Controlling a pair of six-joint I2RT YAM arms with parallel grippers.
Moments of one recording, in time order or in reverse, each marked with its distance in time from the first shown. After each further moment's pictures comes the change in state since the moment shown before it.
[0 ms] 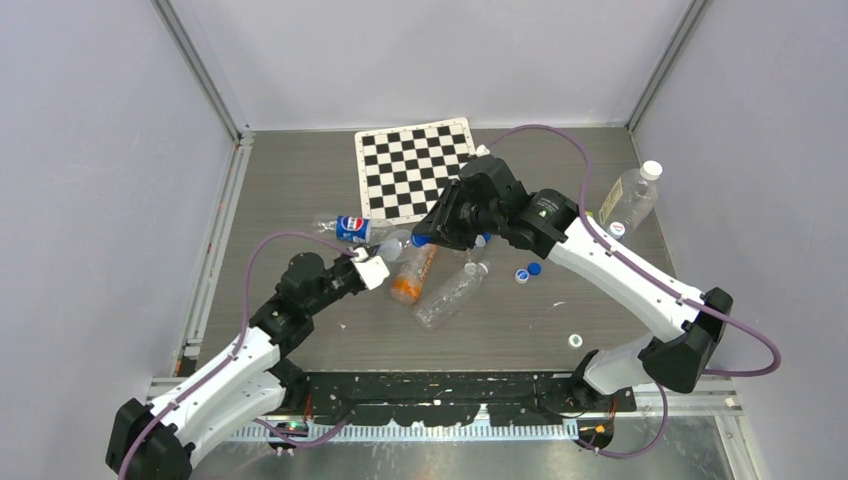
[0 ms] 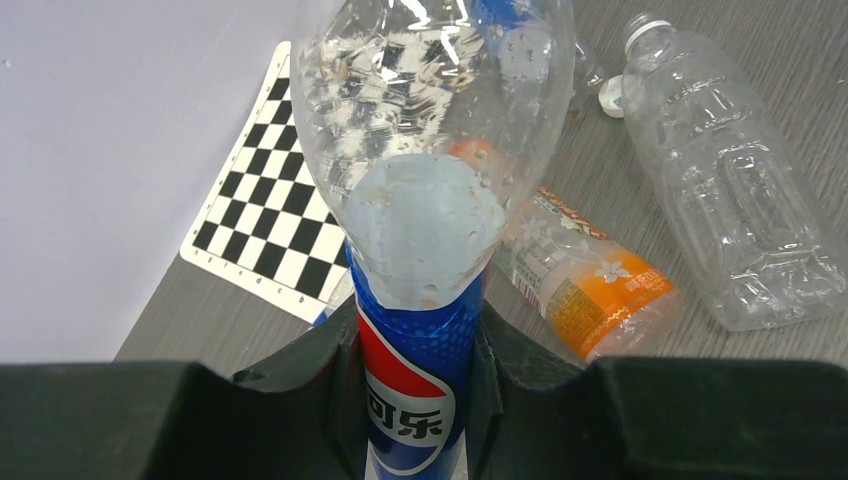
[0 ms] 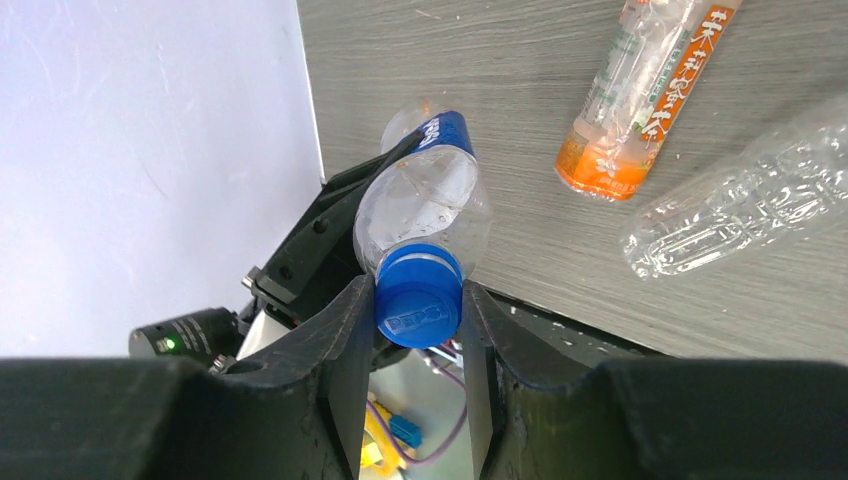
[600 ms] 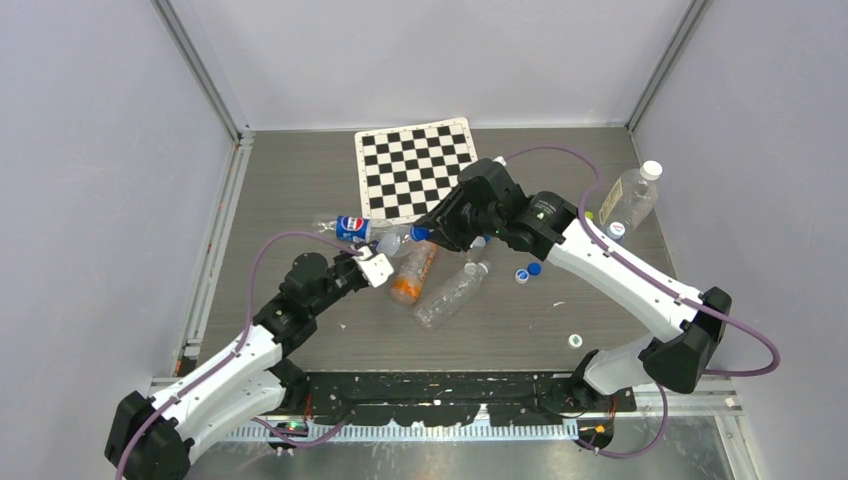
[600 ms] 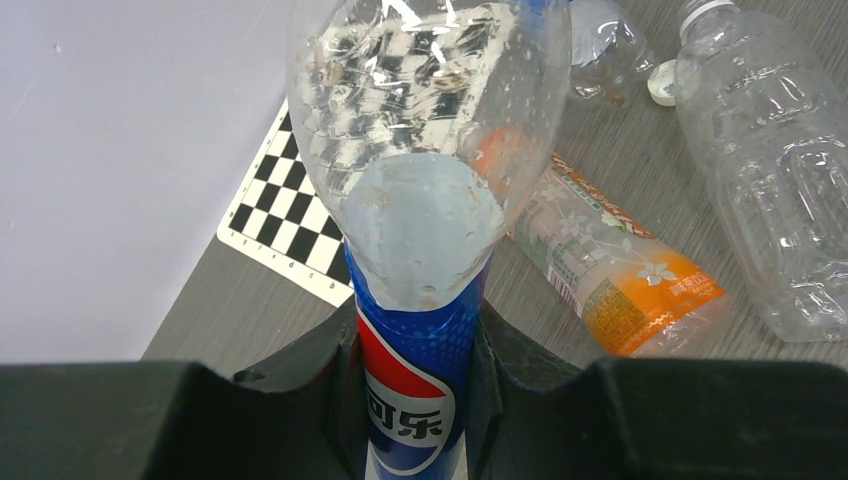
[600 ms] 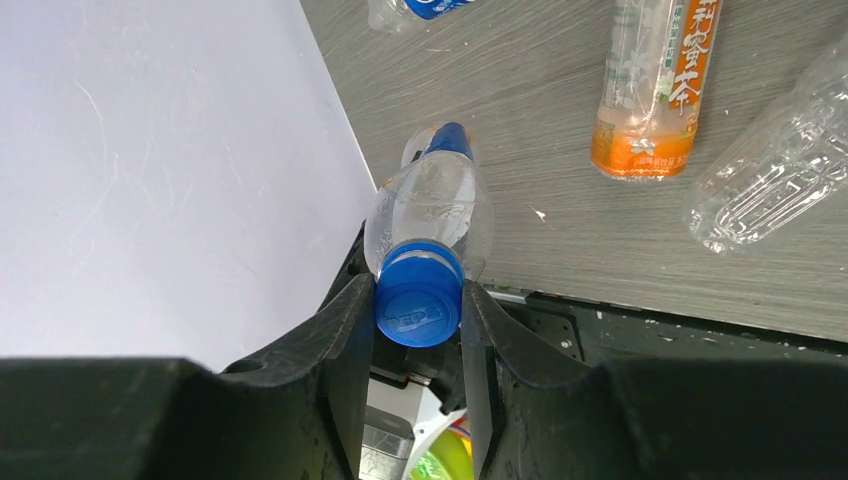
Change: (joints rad) left arm -0.030 0.029 0.000 0.035 -0.106 0.034; right arm 0.000 -0.006 -0.032 0.009 0.072 0.319
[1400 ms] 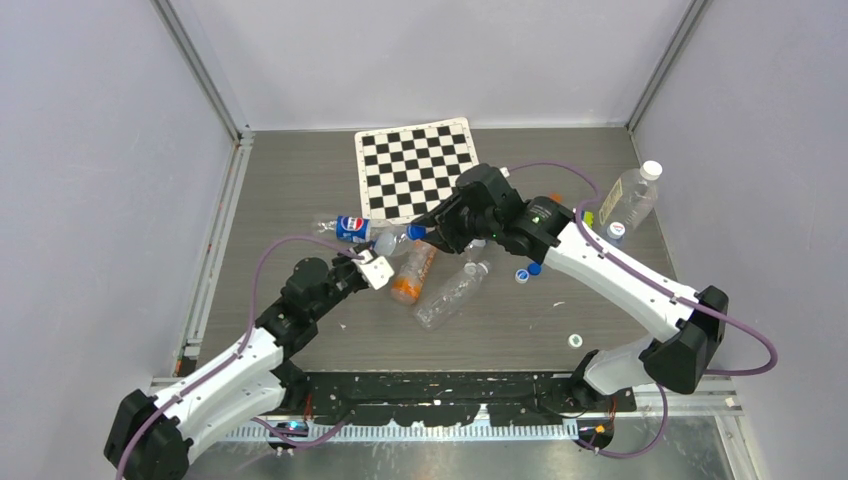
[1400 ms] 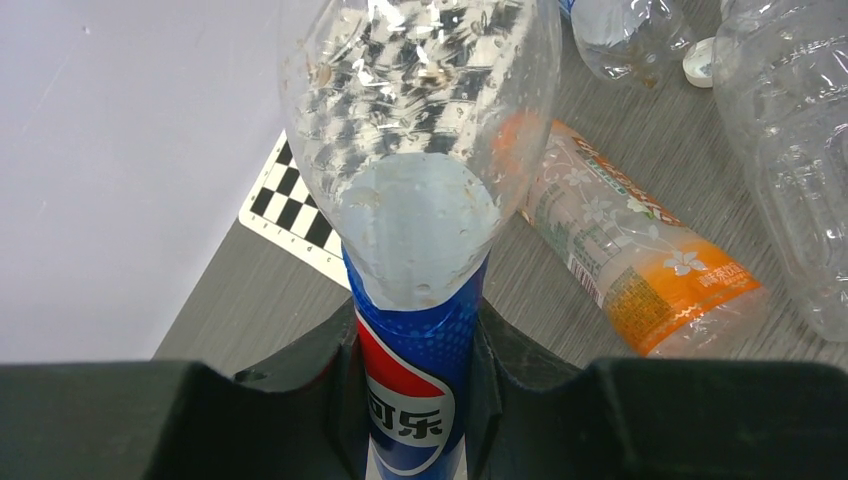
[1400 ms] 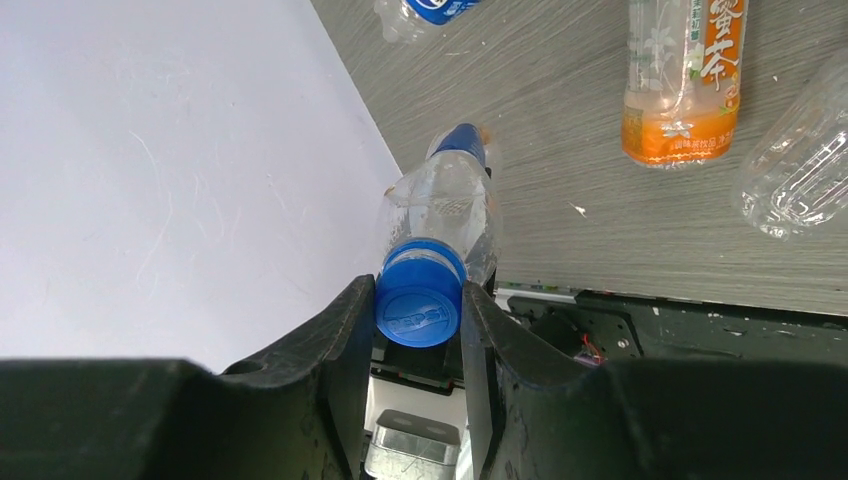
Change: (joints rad) left arm -0.013 0.004 -0.046 0.058 -0.072 0.025; right arm 0.003 -0.002 -0.062 0.061 0.018 0.196
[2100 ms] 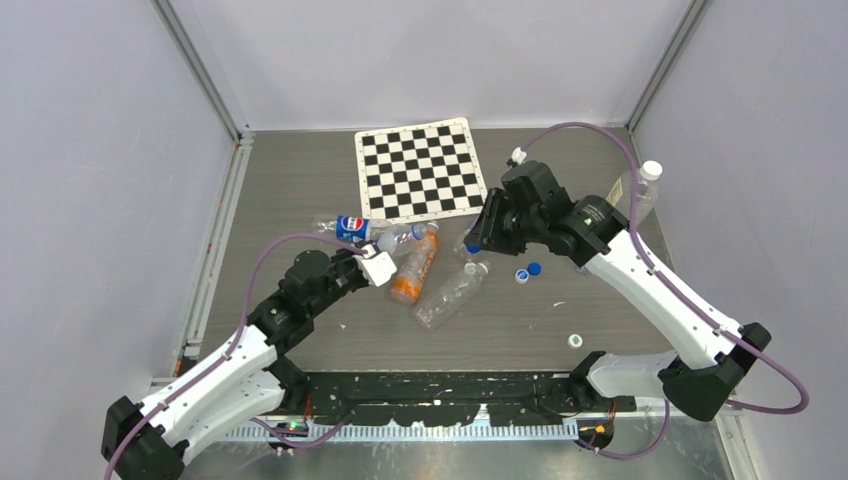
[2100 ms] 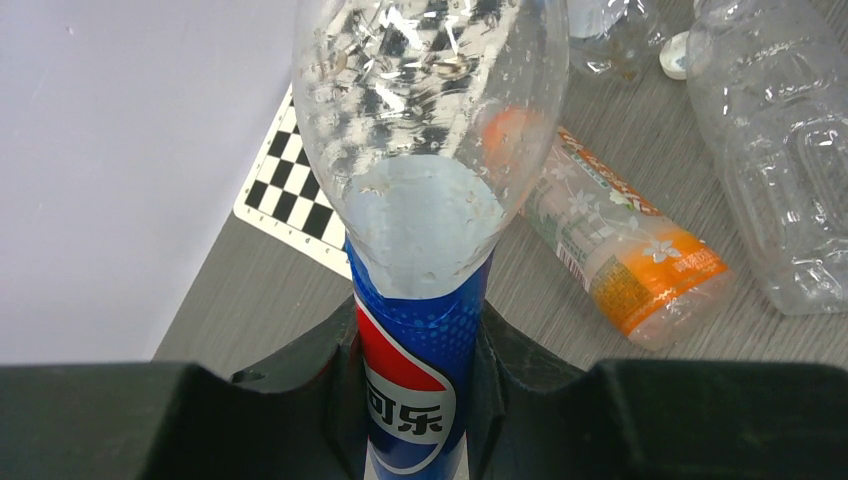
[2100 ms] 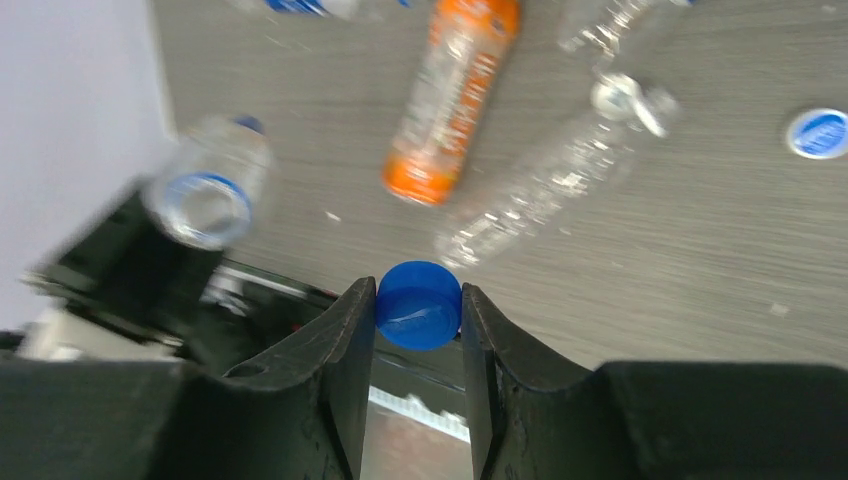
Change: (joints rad) left arm -0.034 -0.032 0.132 -0.232 -0.034 -0.005; right arm -0.141 -0.163 0.019 -0.233 -0.014 -0.715
